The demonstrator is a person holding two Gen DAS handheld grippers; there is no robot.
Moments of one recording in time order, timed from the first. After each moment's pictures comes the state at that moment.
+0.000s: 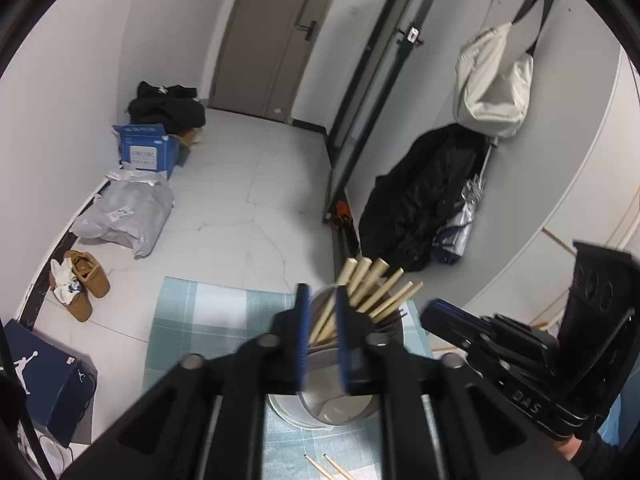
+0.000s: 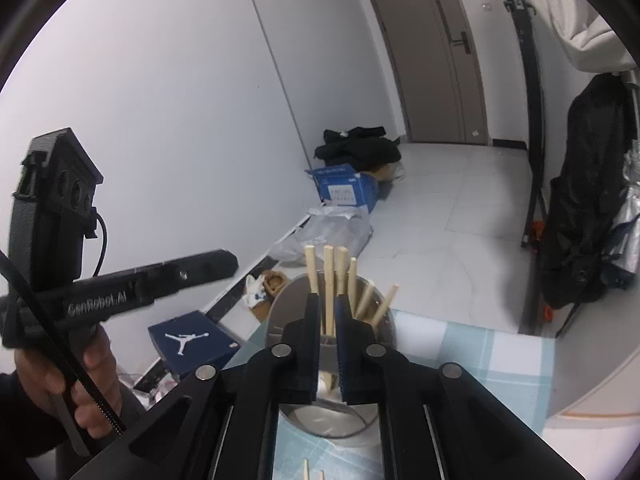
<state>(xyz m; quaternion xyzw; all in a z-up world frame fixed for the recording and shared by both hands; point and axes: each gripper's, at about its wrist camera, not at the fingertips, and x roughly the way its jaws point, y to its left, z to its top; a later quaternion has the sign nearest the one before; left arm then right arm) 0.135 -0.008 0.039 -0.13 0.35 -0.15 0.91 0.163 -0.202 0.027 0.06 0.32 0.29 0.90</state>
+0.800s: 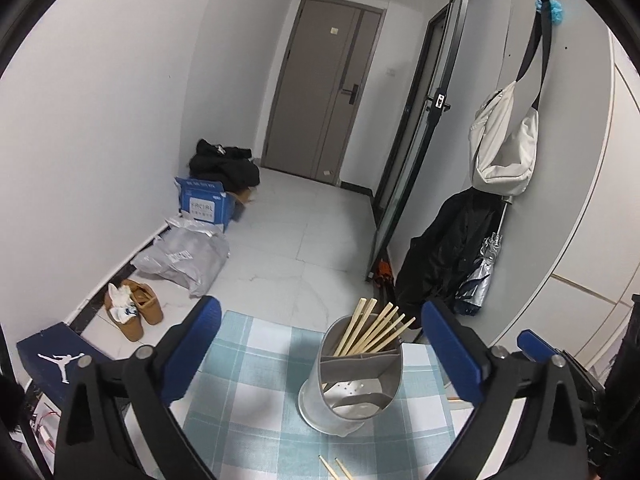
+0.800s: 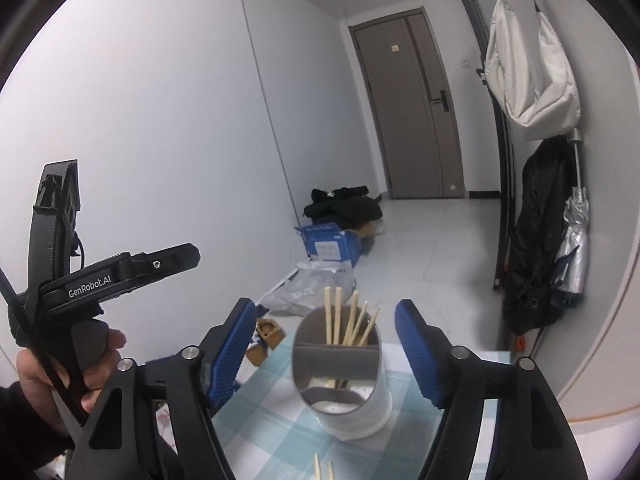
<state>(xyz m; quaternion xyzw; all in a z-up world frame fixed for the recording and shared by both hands) 0.065 -0.008 0.082 -0.12 0.25 -0.04 0.96 0.071 -0.228 0.084 0.07 0.22 0.25 0.94</state>
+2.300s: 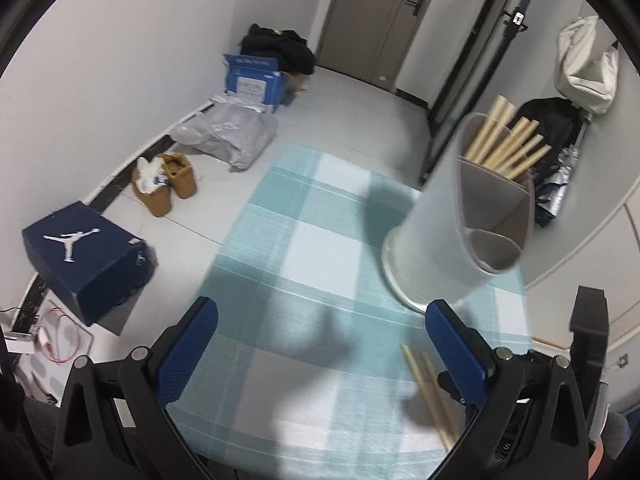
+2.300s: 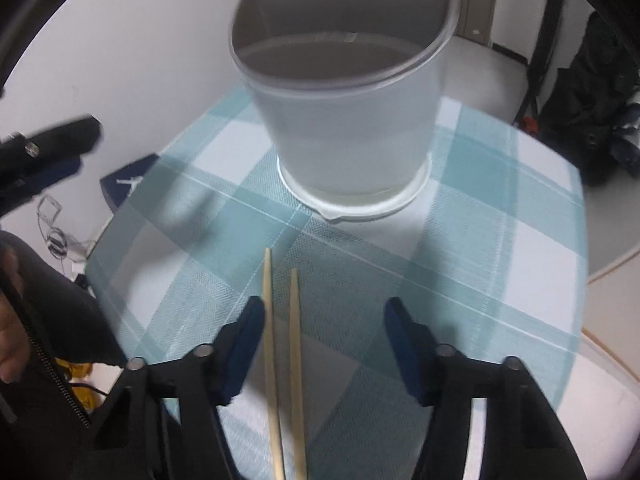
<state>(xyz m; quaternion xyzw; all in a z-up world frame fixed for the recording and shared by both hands) 0.056 0.022 -0.061 -0.16 0.43 0.03 0.89 0.094 -0.159 -0.133 -0.09 0.52 0.24 0.81</state>
